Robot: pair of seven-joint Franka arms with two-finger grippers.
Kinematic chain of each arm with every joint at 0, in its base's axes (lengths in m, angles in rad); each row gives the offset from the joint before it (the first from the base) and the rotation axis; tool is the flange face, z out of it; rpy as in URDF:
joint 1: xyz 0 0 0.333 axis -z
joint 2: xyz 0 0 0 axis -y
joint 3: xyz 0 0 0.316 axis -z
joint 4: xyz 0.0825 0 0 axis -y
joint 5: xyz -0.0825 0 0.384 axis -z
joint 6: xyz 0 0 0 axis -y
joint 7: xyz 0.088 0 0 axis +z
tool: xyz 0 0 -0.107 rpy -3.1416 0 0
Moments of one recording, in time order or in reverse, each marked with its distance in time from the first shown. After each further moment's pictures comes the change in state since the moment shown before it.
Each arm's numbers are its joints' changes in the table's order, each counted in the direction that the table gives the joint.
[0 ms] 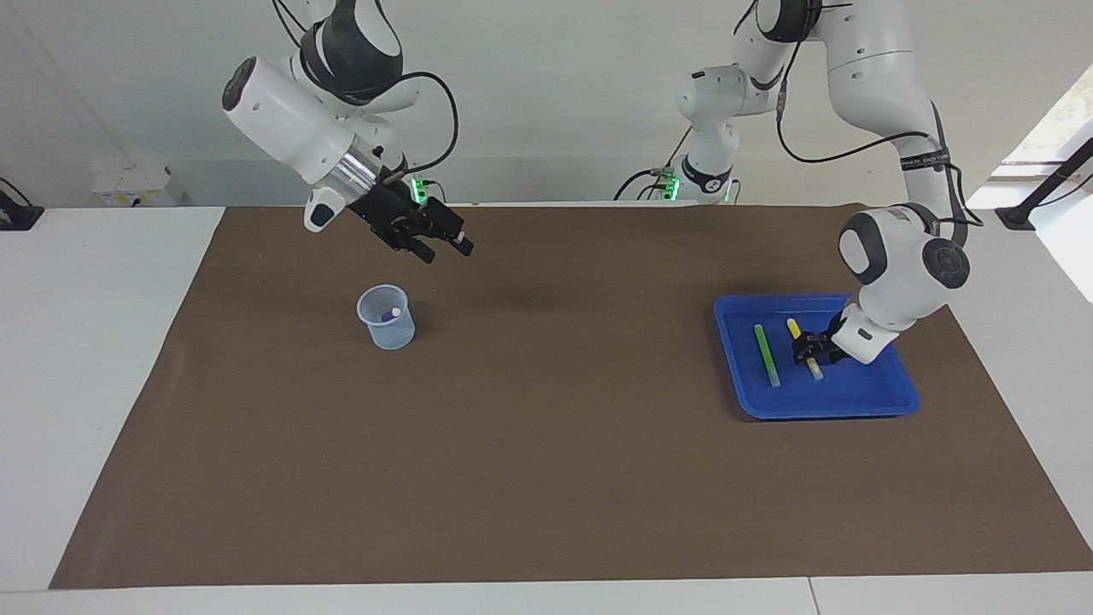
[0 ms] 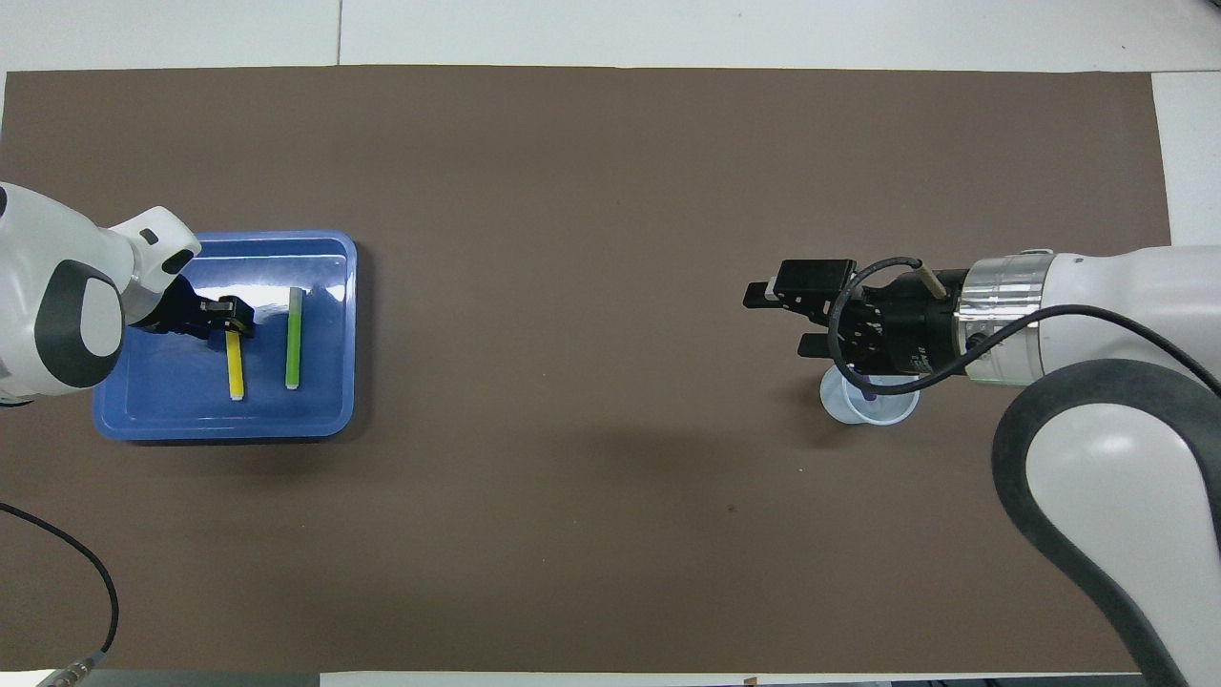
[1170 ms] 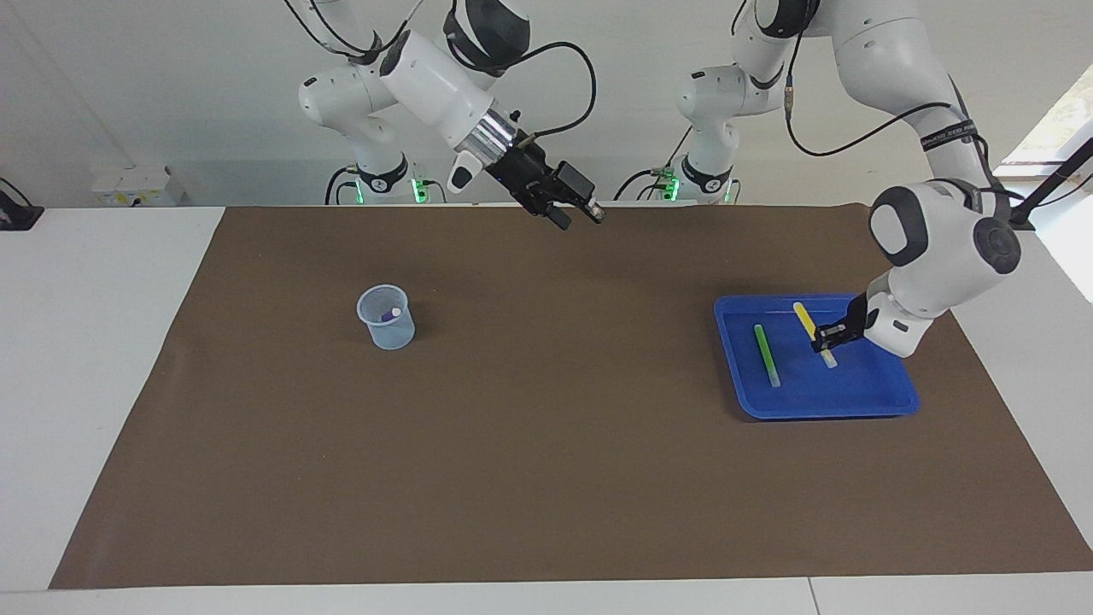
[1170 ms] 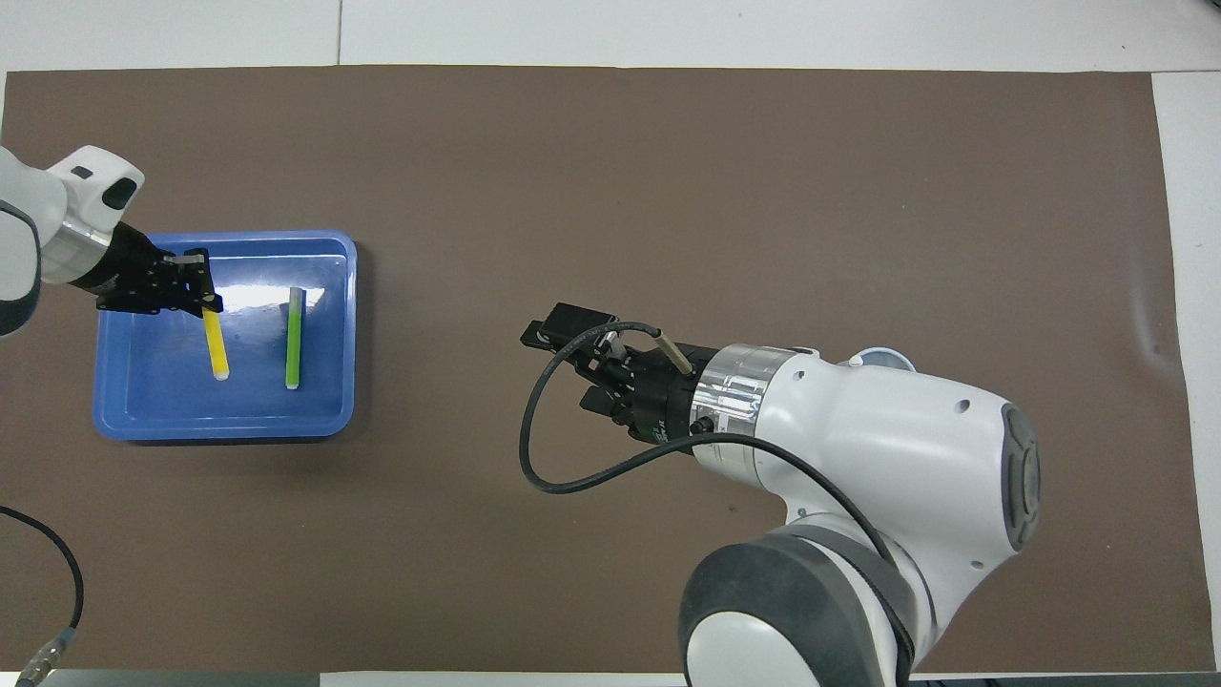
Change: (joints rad) left arm 0.008 0.048 0.011 0.274 0.139 -0.389 0.383; right arm -0.401 -0.053 -0.004 -0.001 -0.074 0.424 -0.366
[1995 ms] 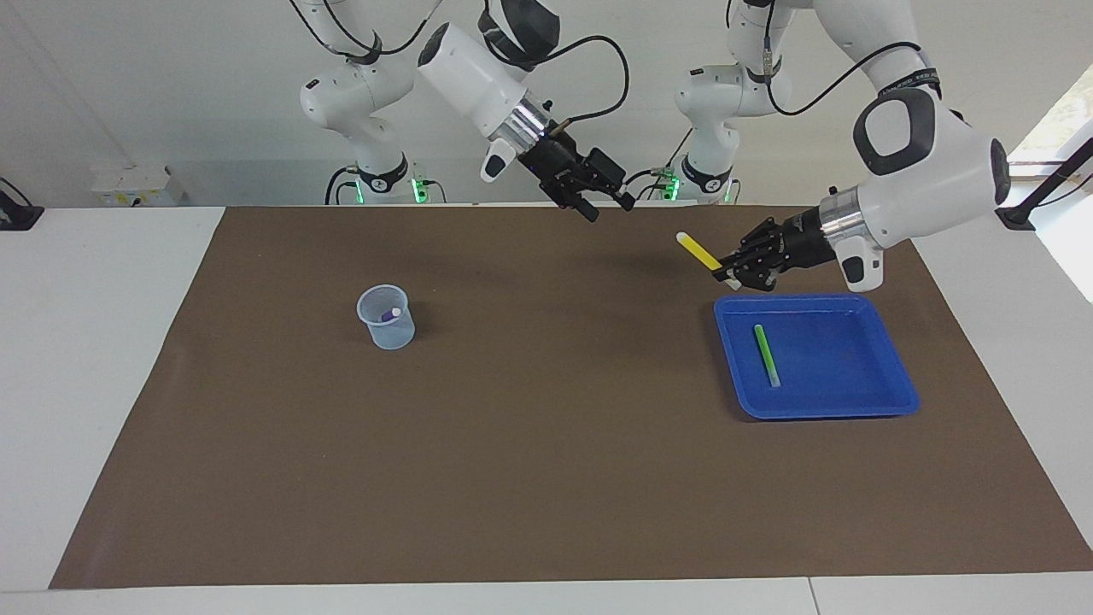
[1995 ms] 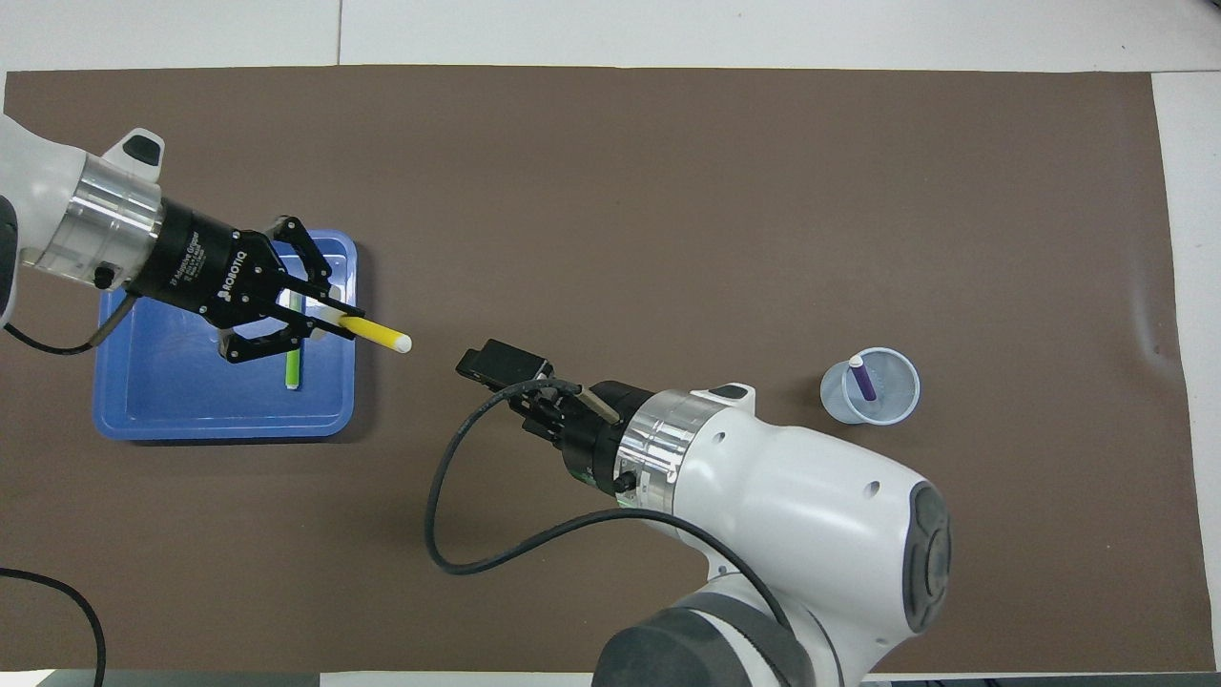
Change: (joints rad) left arm 0.135 0.147 0.023 -0.031 0.505 -0.220 0.899; right arm -0.132 -0.017 -0.002 0.000 0.000 0.160 -0.021
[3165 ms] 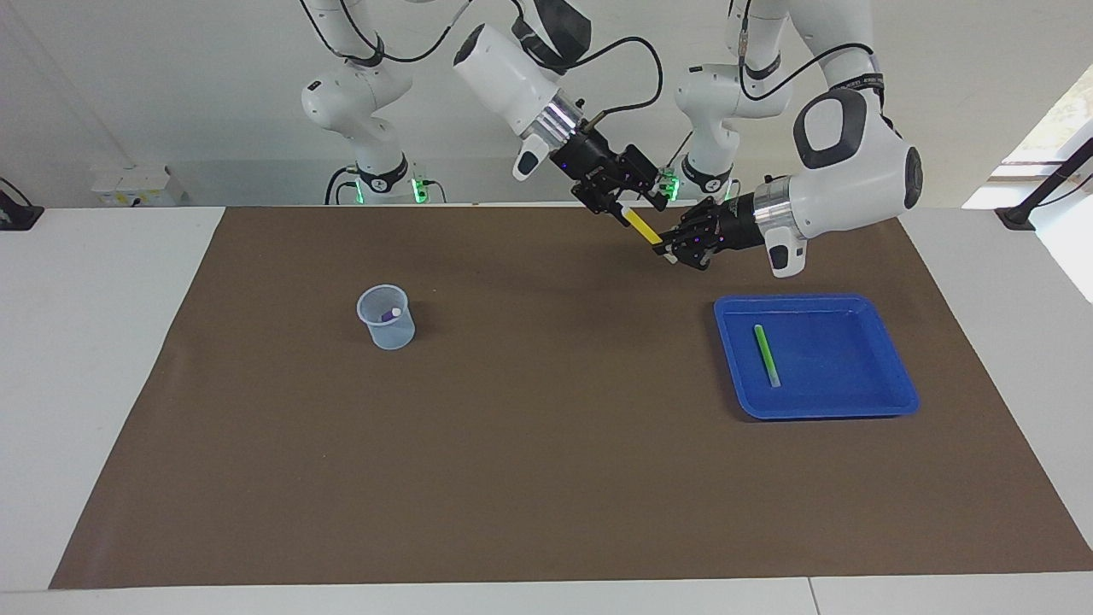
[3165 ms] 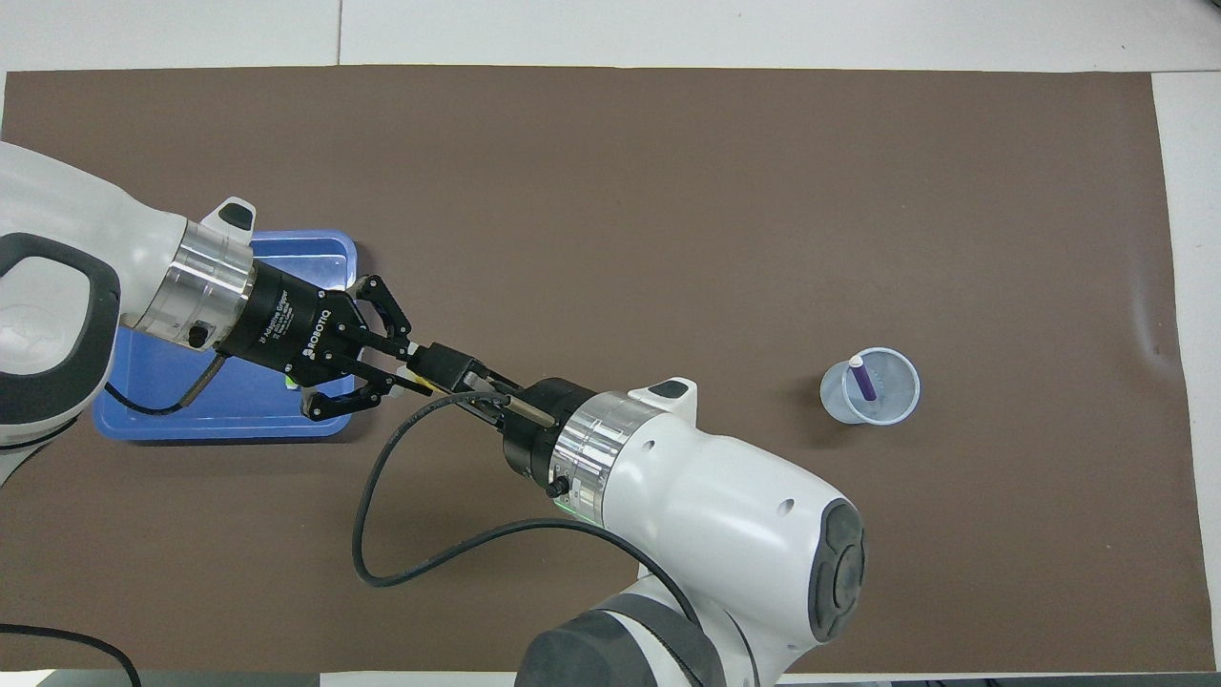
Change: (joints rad) left arm 0.089 0.087 -0.001 -0.157 0.098 0.051 0.072; right arm -0.046 -0.099 -0.008 0.077 0.000 0.107 0.048
